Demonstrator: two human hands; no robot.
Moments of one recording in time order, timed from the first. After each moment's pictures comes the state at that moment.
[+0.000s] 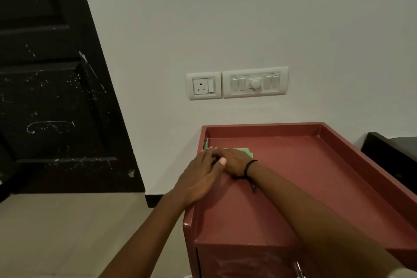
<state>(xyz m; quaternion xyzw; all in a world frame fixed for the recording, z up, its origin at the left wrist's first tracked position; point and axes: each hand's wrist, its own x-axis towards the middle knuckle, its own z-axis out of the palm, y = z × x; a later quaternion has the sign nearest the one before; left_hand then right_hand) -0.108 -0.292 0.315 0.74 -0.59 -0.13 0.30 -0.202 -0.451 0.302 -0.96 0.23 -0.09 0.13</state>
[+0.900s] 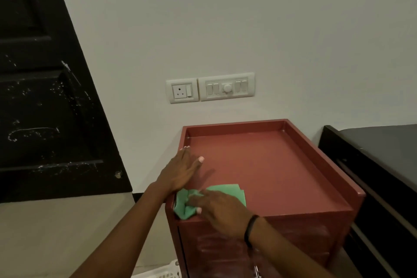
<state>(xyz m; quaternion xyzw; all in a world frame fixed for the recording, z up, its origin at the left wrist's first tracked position) -0.125 -0.279 0.333 0.78 -0.58 -0.12 0.20 -0.313 -0.298 0.278 -0.96 0.17 -0.15 0.15</state>
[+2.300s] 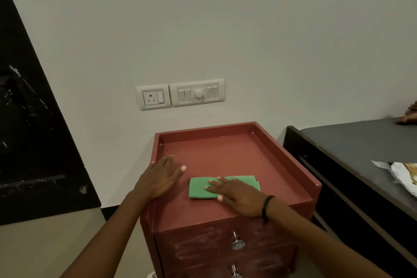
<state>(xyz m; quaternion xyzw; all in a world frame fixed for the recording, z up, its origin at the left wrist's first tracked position) -0.124 -0.295 0.326 0.76 -0.64 -0.07 0.13 -0.398 -0.373 0.281 -0.96 0.26 -0.05 0.13</state>
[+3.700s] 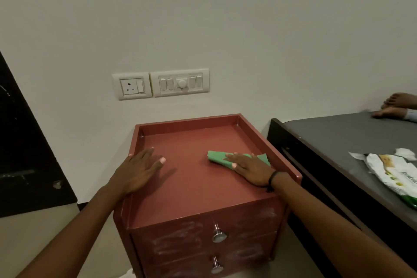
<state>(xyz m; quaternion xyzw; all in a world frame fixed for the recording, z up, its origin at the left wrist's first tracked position) -0.114 -0.303 0.317 0.75 -0.64 -0.08 0.15 -0.468 -0.447 0.286 -0.90 0.41 -0.04 0.14</state>
